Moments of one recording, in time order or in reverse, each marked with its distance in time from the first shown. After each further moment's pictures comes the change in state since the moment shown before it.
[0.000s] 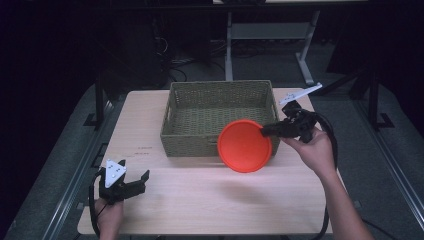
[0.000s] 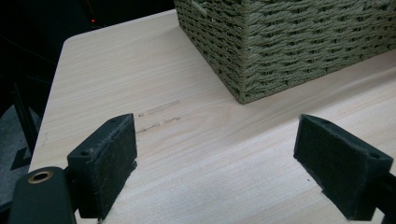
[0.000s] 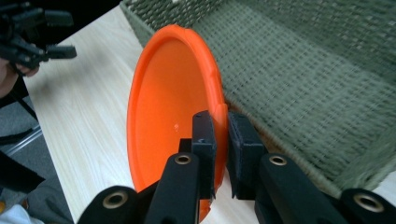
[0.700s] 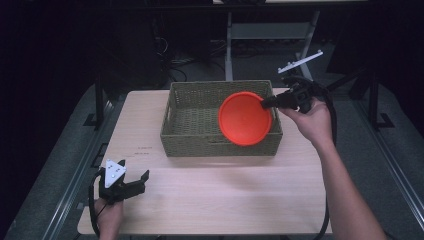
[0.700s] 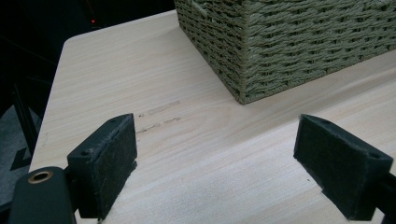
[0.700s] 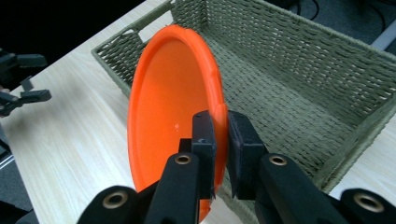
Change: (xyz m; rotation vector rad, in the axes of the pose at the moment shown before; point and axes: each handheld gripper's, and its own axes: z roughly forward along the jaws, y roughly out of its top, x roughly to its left) left arm 0.000 0.000 -0.001 -0.002 -0.002 -0.005; right arm -0.021 0.062 -0.015 -0.016 -0.082 0.033
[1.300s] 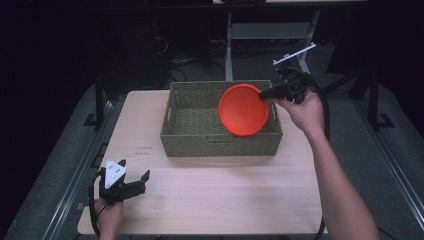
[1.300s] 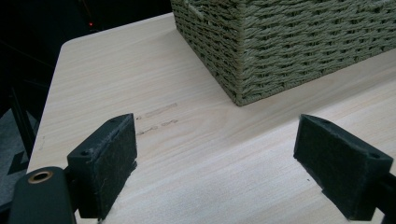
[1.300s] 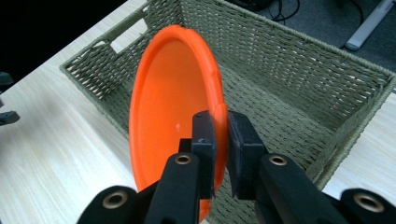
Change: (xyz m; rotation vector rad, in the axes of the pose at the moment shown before) left arm -0.001 0.000 0.000 -0.006 -0.007 0.003; right arm -0.015 0.019 0.016 0.011 -0.058 0.044
